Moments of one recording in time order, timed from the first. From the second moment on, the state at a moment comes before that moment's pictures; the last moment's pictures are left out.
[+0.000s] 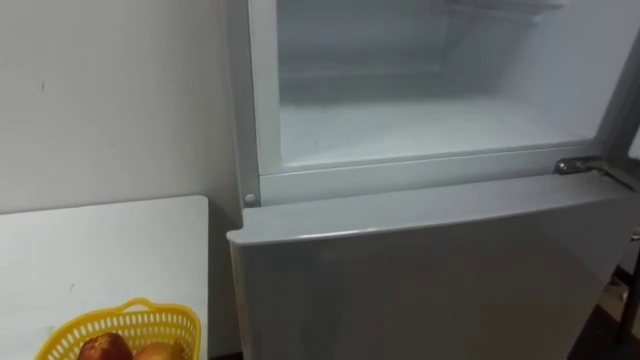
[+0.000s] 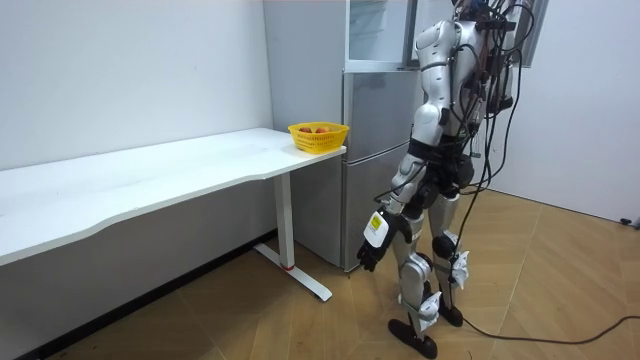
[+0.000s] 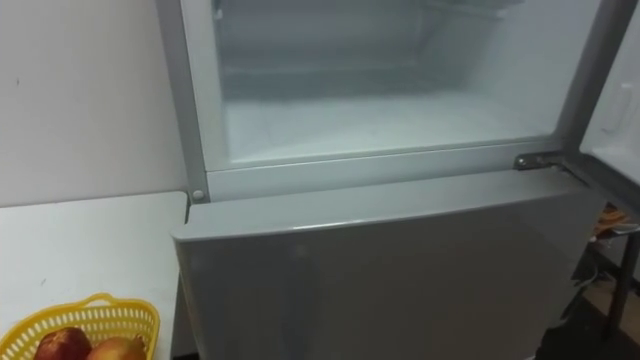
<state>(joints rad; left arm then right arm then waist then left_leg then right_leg) 0.35 0.21 0.18 1.08 0.43 0.00 0.06 0.18 -0.32 -0.53 -0.24 0.78 -0.22 -0.85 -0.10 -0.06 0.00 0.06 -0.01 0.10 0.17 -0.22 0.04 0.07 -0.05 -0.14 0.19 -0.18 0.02</state>
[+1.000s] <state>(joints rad) 0.35 0.21 0.18 1.06 0.42 0.03 0.11 0.22 -0.31 -0.53 -0.19 0.92 -0.22 -0.83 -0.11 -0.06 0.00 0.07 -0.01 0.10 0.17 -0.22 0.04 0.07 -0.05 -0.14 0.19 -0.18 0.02</state>
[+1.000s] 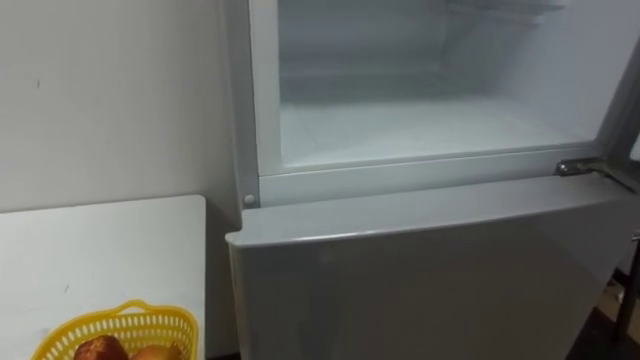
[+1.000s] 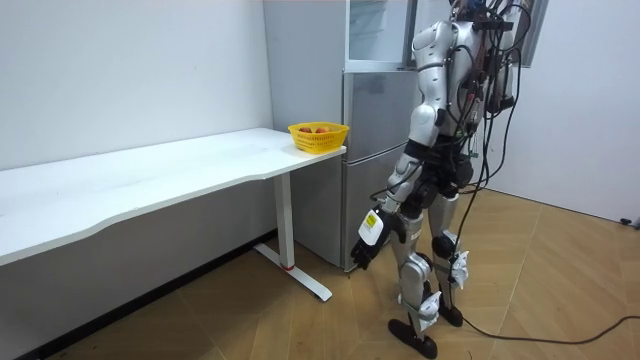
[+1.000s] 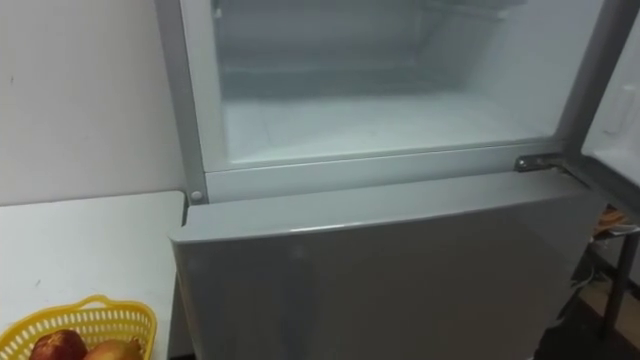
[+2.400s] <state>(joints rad) 0.34 0.21 0.19 1.04 0.43 0.04 0.10 0.14 -0.37 -0.61 -0.27 0.42 -0.15 -0.94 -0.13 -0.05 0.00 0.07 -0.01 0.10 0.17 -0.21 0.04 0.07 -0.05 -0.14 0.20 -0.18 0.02</state>
